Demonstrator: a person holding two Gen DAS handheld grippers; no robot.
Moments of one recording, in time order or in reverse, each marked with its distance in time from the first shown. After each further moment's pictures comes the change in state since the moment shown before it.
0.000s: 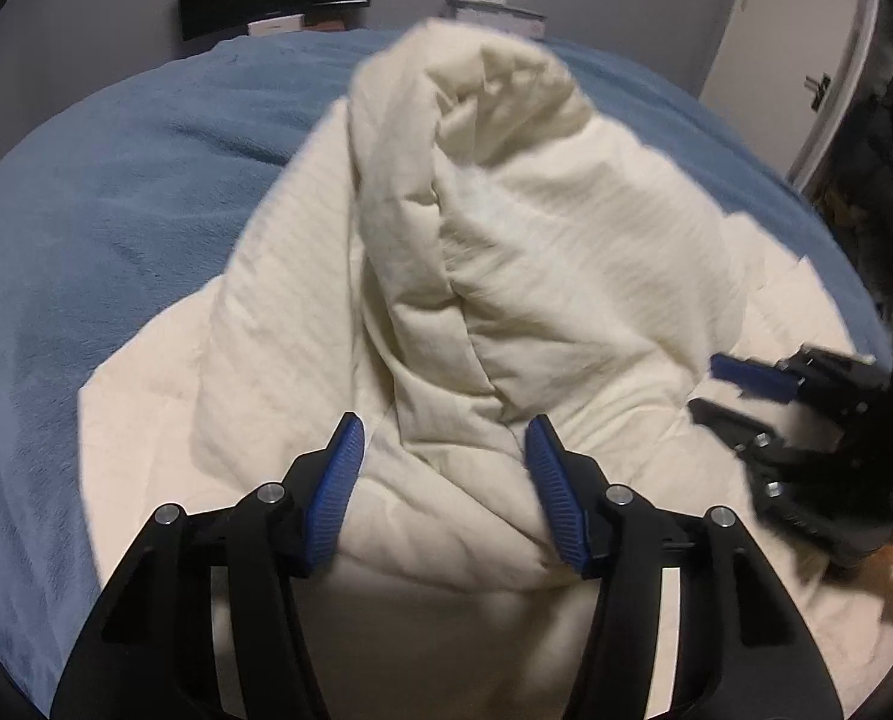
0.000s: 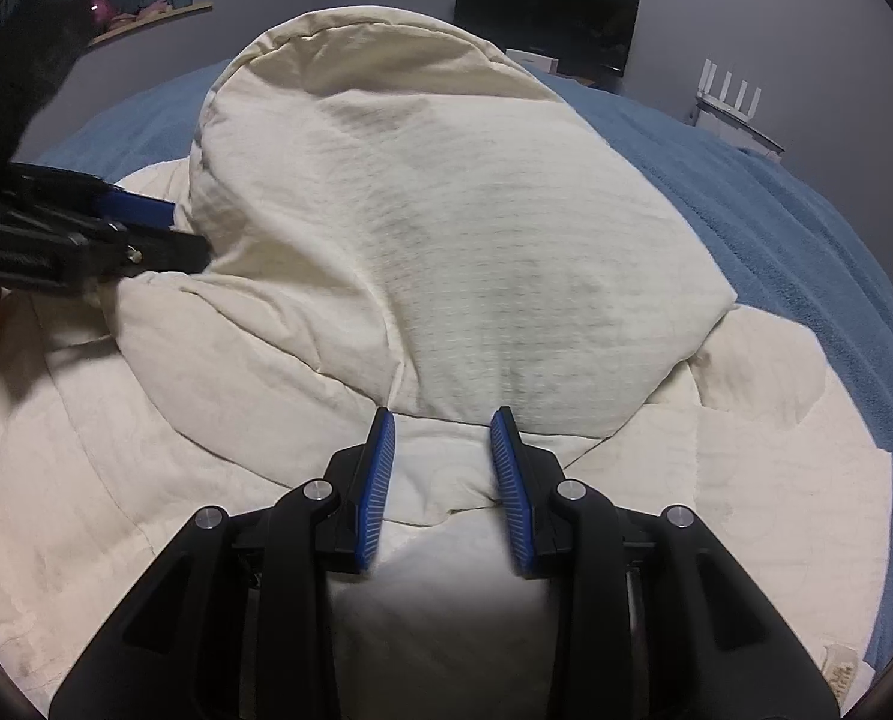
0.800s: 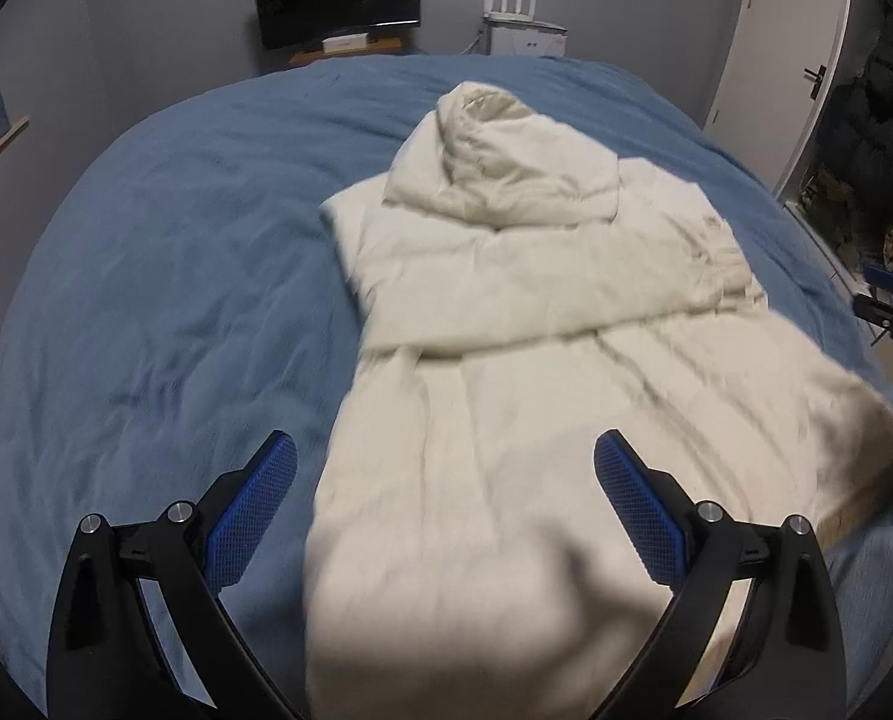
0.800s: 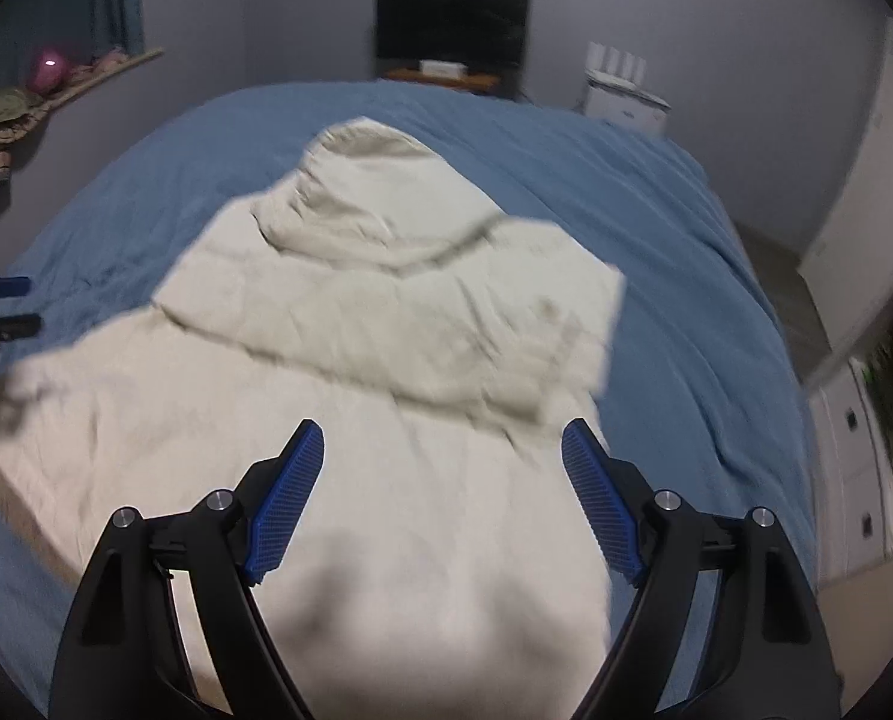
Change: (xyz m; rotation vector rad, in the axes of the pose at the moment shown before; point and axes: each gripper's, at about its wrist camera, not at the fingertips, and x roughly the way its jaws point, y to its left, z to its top) left arm -0.277 -0.046 -0.191 -0.016 0.012 0.152; right arm -0.320 0.011 -0.113 0.162 0.050 -0.118
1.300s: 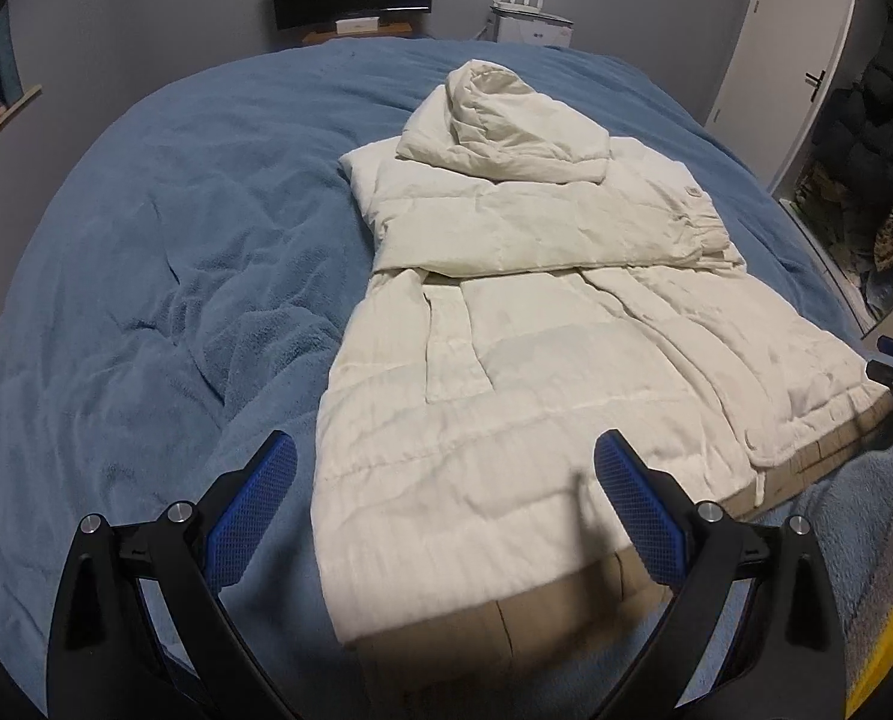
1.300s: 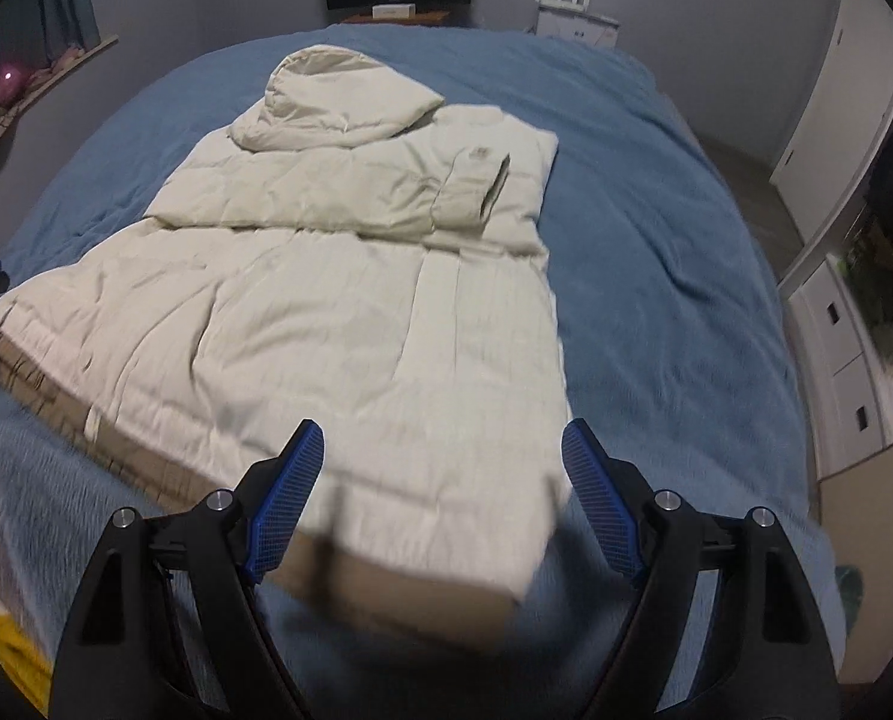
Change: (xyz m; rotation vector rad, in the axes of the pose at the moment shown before) left arm -0.037 0.003 -0.050 -0.034 0.034 -0.026; right arm -0.046 -0.028 -0.102 0.110 0.145 -0.004
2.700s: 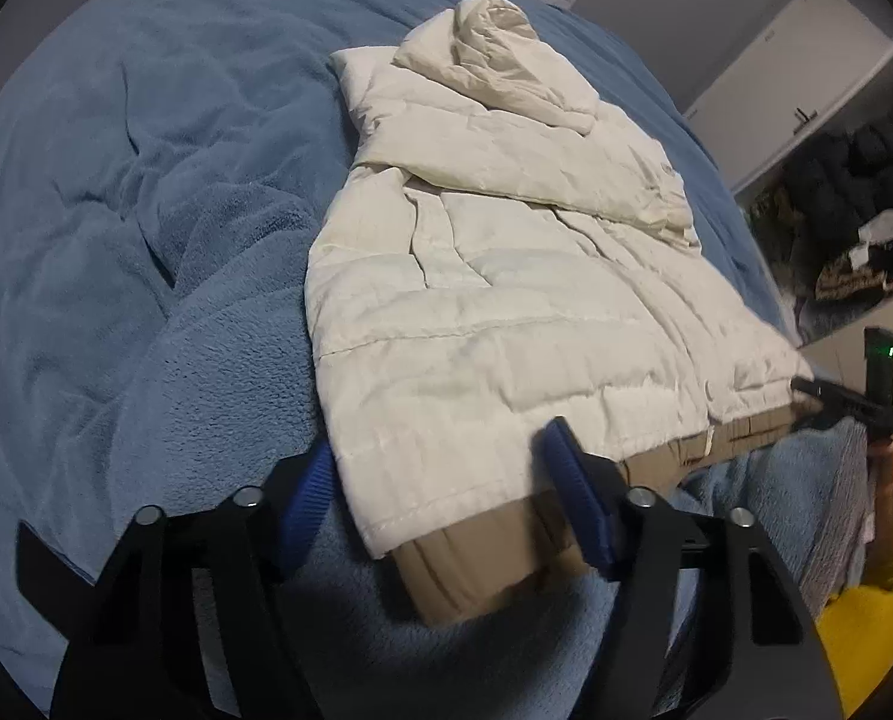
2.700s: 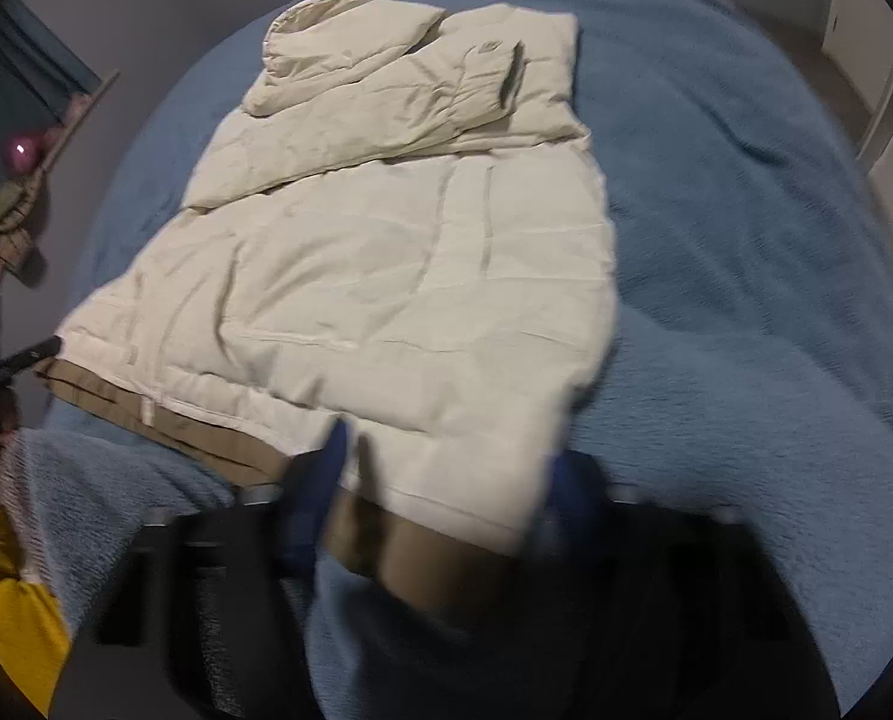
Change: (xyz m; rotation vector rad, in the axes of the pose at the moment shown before) left arm 0.008 0.037 -0.026 -0.154 0.160 -0.225; right arm 0.031 -0.036 -0.008 0.164 0.188 0.244
